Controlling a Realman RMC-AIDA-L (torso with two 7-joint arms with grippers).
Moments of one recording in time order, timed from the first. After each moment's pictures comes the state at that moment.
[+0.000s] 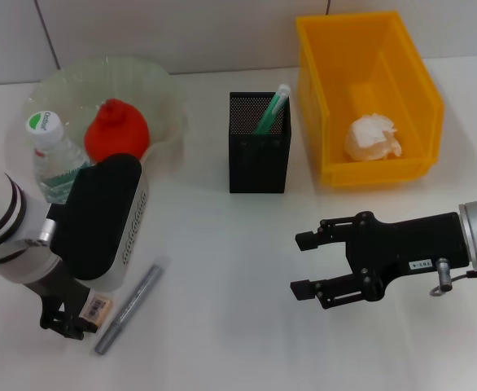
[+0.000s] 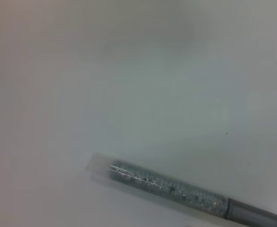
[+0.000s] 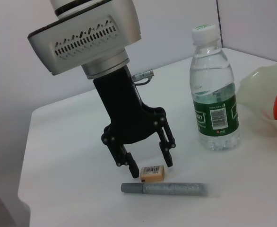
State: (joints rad) left arm -0.56 -2.07 1.67 1.37 2.70 1.59 -1.71; right arm 0.42 2.08 -0.99 -0.86 -1.96 -1.61 1.46
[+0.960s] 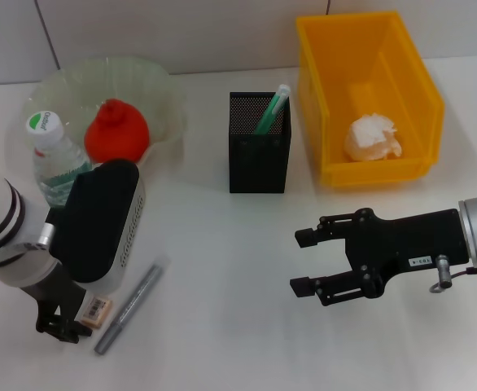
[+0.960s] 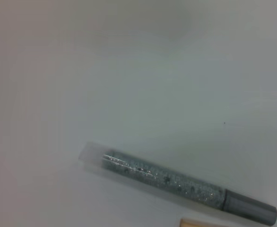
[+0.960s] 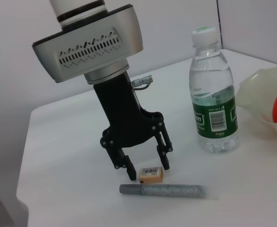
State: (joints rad) left arm -0.56 -2.07 1.67 1.34 2.71 1.58 -1.72; right arm 0.43 2.08 -0.99 -0.87 -1.96 -1.61 1.46
